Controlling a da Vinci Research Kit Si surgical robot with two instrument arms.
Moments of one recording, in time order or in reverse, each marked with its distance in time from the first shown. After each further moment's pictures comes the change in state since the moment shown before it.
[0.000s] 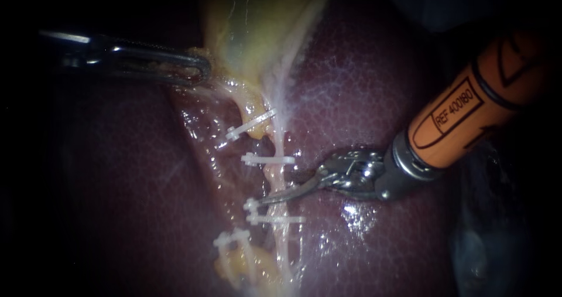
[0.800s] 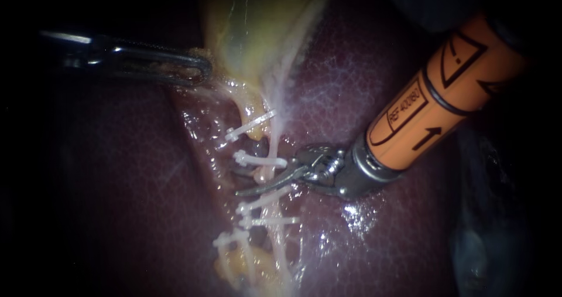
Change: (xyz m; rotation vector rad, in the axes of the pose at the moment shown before) right arm 0.000 0.002 0.004 0.354 0.145 0.082; left arm 0.000 0.000 0.000 -0.001 0.000 0.001
